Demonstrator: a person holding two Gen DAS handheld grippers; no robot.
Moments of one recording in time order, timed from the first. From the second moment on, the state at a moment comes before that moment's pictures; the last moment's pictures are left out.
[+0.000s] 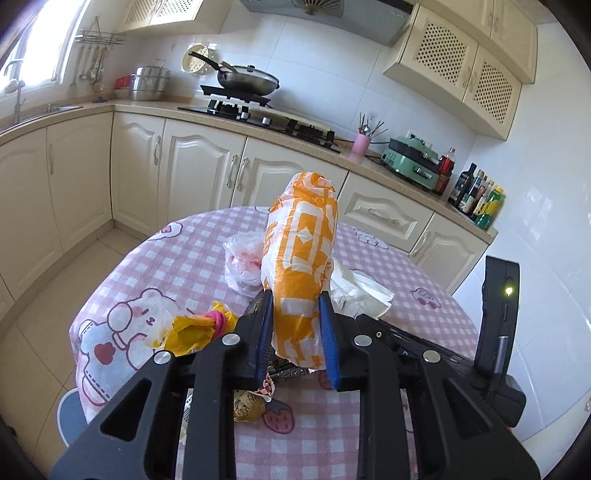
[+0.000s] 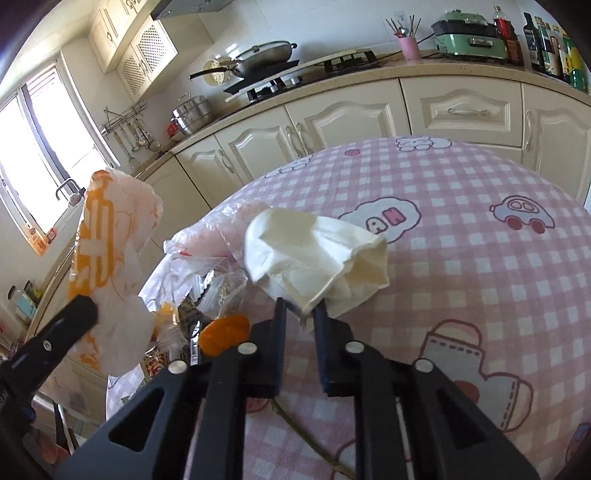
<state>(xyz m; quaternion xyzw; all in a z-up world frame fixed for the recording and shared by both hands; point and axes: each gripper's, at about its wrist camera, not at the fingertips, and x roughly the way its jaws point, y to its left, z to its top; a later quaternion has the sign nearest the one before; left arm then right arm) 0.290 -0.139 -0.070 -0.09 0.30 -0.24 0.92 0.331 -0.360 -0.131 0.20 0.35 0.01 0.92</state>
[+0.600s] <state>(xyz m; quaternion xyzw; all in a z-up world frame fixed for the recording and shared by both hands) 0.230 -0.060 -0.015 -0.14 0.21 -0.21 0.94 0.253 -0.308 -0.026 0.15 0.21 0.05 0.96</state>
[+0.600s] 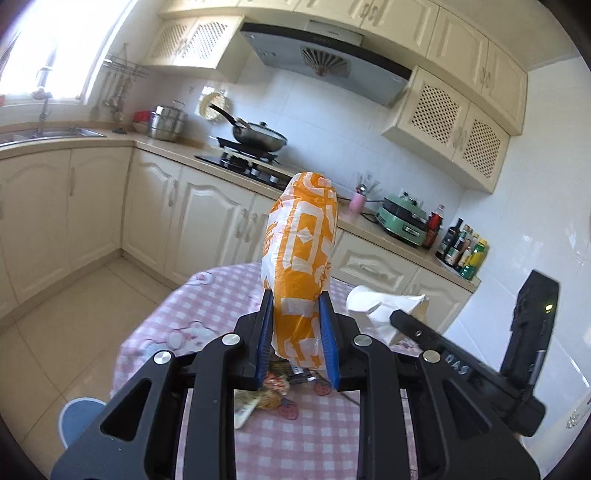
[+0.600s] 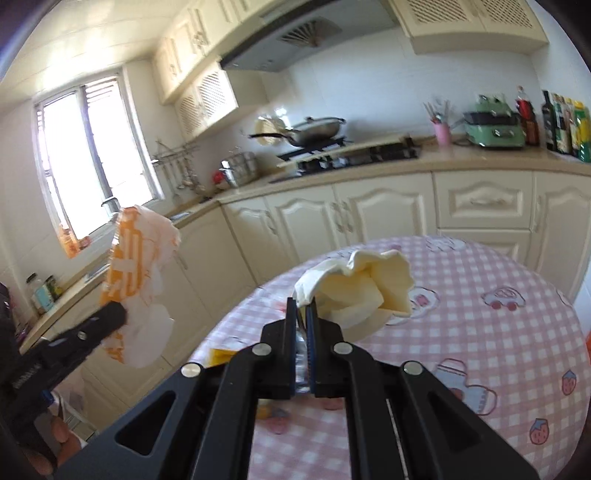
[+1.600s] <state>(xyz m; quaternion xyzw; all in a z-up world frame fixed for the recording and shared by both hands) 0.268 0.195 -0.190 -0.17 0.42 0.09 0.89 0.343 0.049 -0.180 0.02 0.41 0.30 0.86</state>
